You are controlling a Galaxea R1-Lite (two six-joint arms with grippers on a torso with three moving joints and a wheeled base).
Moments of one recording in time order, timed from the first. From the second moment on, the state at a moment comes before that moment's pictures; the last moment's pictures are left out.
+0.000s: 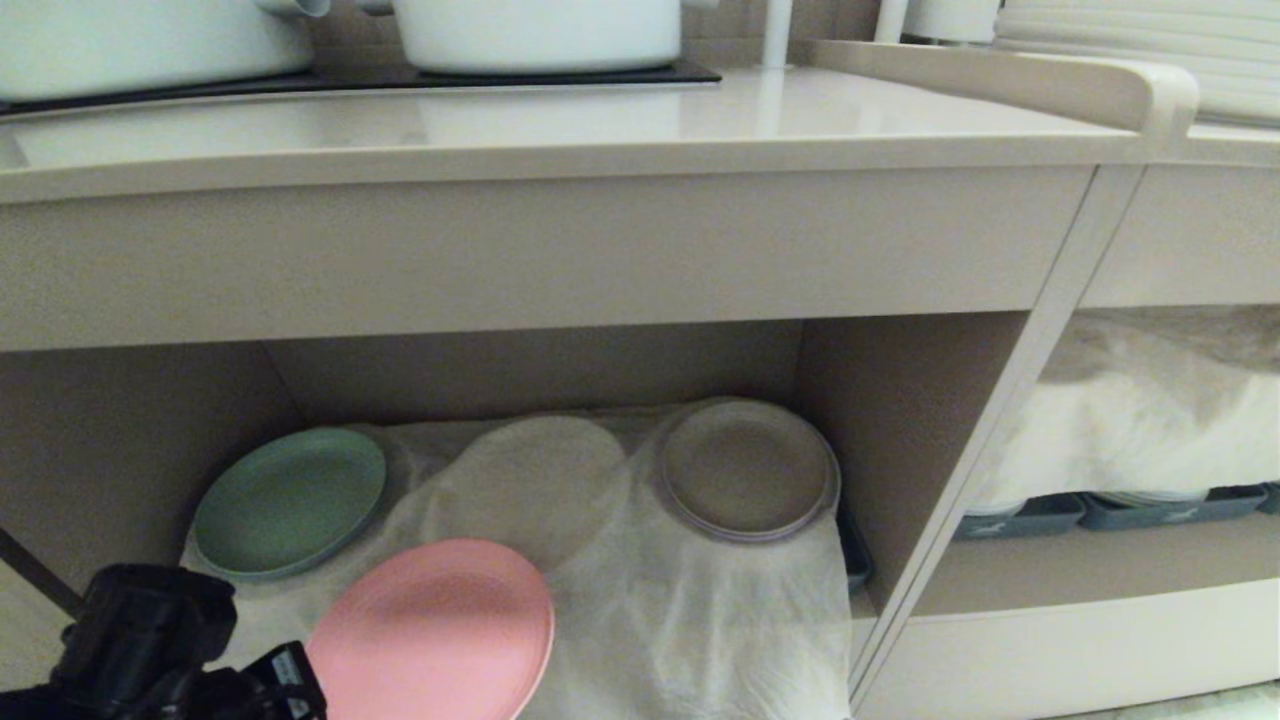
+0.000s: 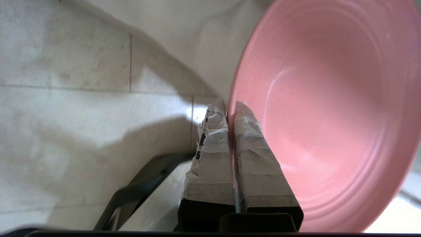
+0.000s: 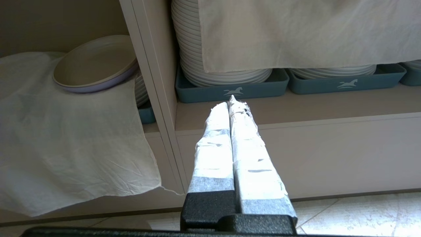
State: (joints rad) left arm -0.30 1.39 -0.18 -0.29 0.20 -0.85; right arm 0.01 0.00 0.00 0.00 -0.02 0.05
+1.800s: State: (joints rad) left arm -0.47 0.78 -0.20 0.23 0.10 -0.76; right arm 0.01 0.00 0.00 0.00 -0.02 0.05
